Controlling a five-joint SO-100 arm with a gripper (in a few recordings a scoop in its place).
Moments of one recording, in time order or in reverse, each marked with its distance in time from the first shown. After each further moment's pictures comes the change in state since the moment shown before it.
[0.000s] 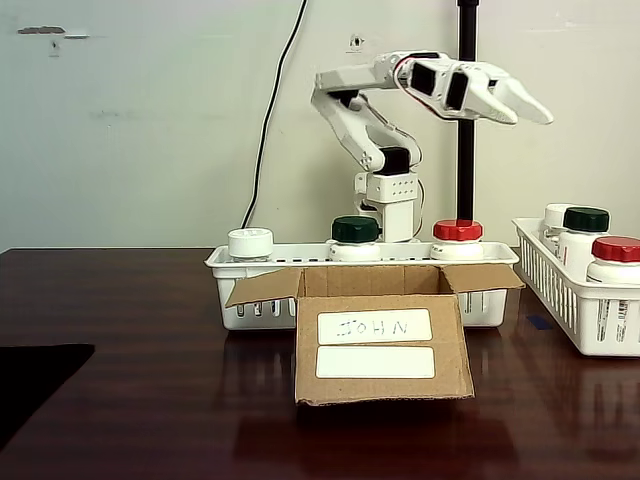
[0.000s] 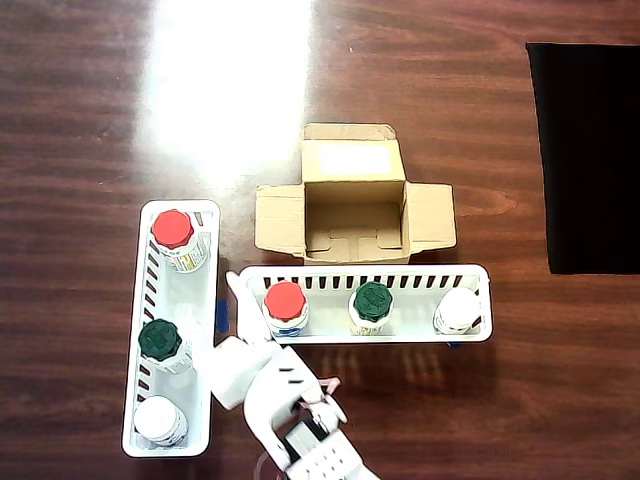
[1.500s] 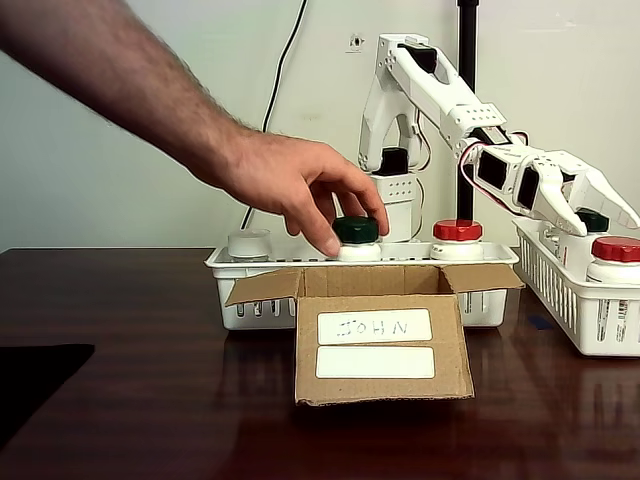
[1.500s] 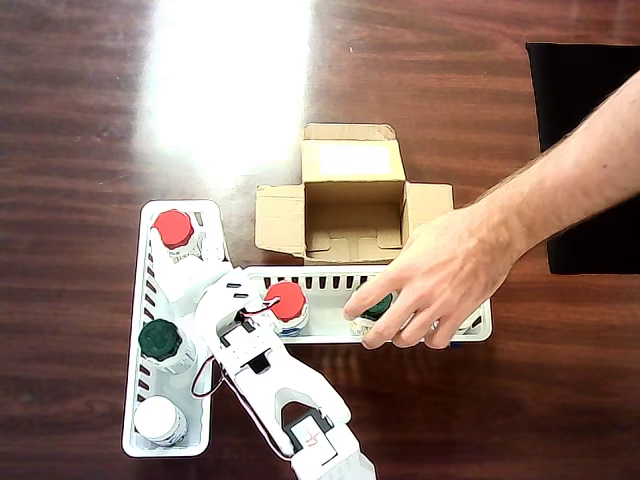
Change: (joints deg) arm 4.8 -63.8 -25.7 -38.4 3.4
